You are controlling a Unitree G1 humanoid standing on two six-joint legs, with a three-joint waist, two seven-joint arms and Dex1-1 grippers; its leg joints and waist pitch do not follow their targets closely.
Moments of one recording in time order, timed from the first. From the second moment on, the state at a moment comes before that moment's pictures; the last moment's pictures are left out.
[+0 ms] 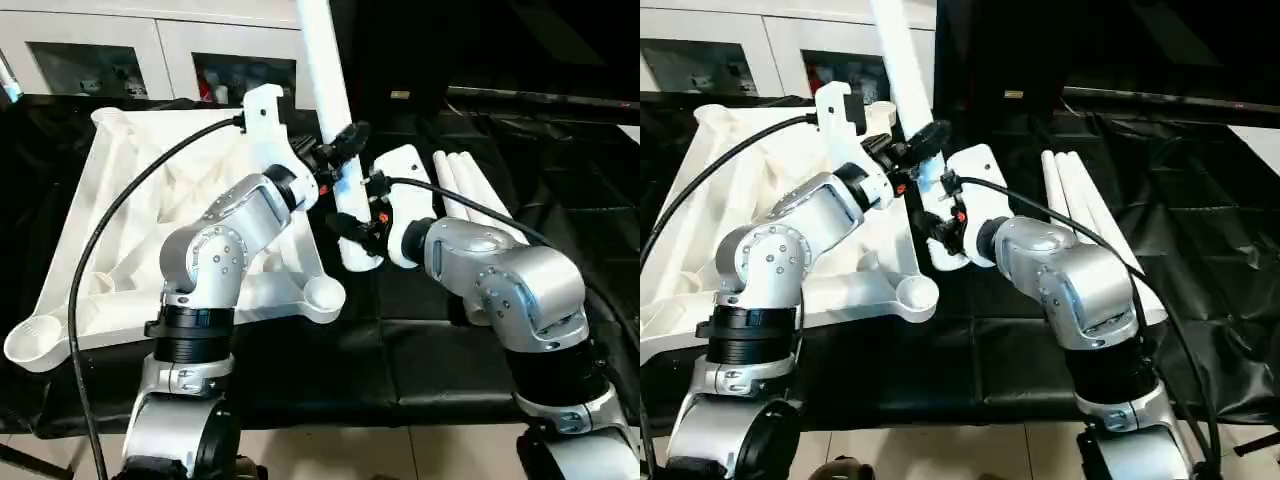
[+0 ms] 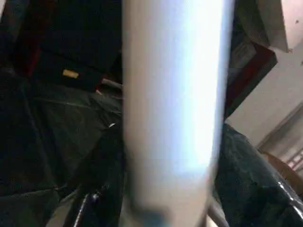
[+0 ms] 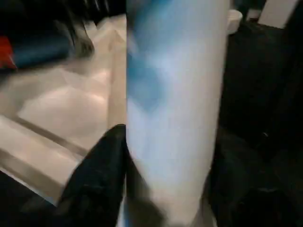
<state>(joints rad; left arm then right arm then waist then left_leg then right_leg) -0.73 -0.01 0.12 0.07 -0.62 0.73 -0.15 -0.62 -0.20 0.12 -0.19 0.40 1.05 0.26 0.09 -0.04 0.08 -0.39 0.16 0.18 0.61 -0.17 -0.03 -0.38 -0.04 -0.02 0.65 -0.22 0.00</state>
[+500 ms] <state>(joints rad) -0.73 0.14 0.06 0.00 -0.82 0.86 -0.59 -0.54 -0.42 0.01 -0.32 0.67 1.17 0.61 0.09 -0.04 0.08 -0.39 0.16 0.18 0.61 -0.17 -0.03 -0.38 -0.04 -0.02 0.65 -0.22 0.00</state>
